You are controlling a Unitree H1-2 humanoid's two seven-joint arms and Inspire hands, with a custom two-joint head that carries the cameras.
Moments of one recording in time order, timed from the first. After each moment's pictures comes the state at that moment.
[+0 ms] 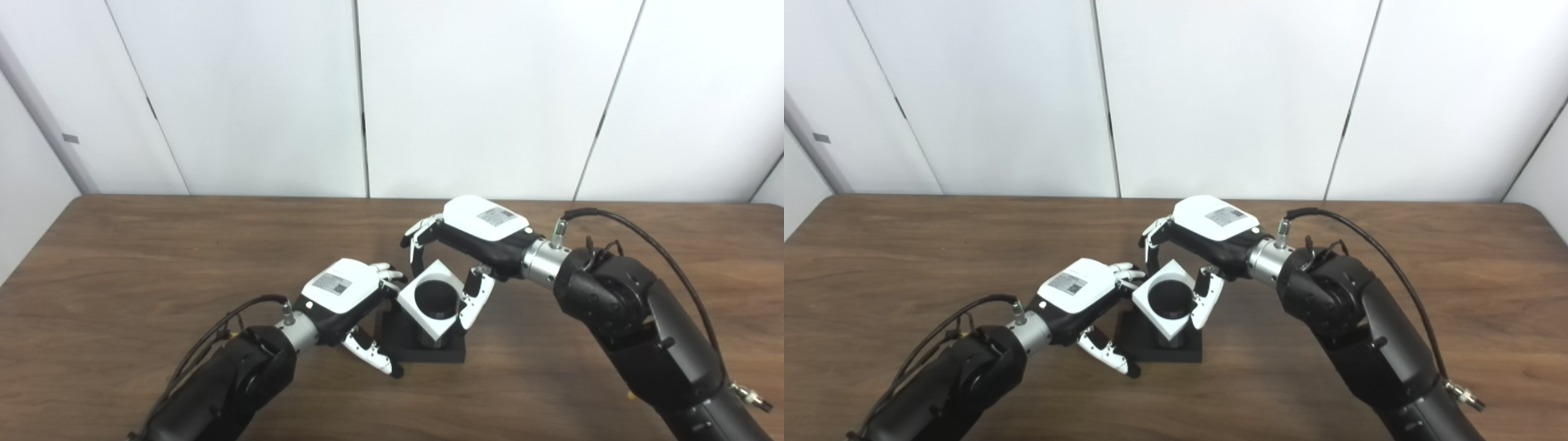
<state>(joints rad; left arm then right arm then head) -0.40 0.41 -0.58 0.06 0.84 -0.08 -0.22 -0.55 -0.34 0.36 -0.16 -0.66 -0.01 0.59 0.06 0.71</state>
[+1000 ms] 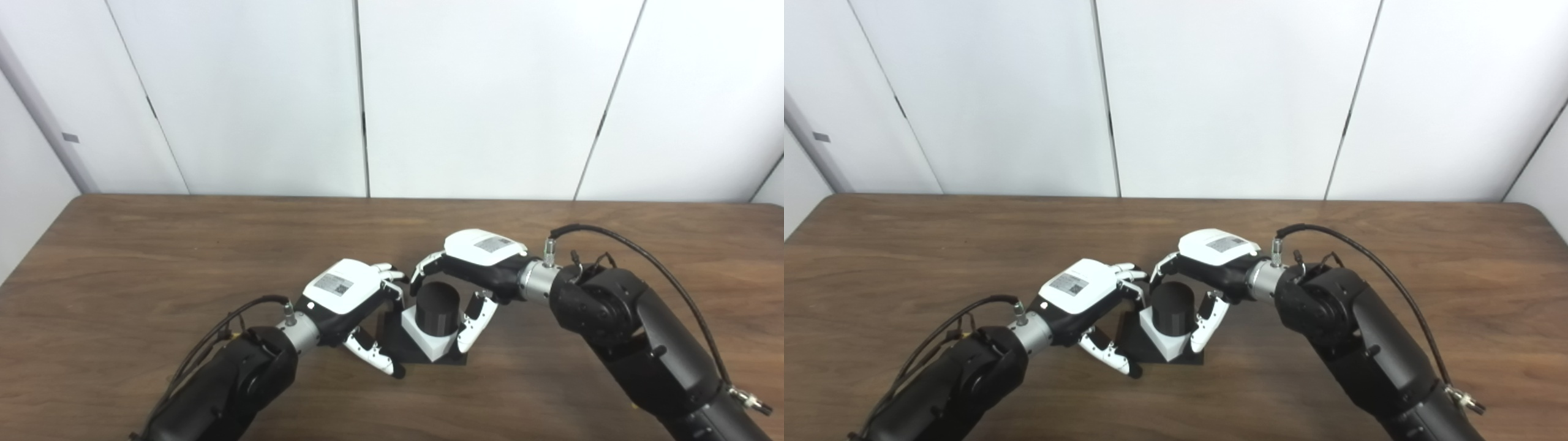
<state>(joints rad) -0.40 0.41 -0.58 0.06 0.84 -0.08 -0.22 -0.54 -0.37 0.43 -0.13 -0.70 0.06 0.70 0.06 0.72</state>
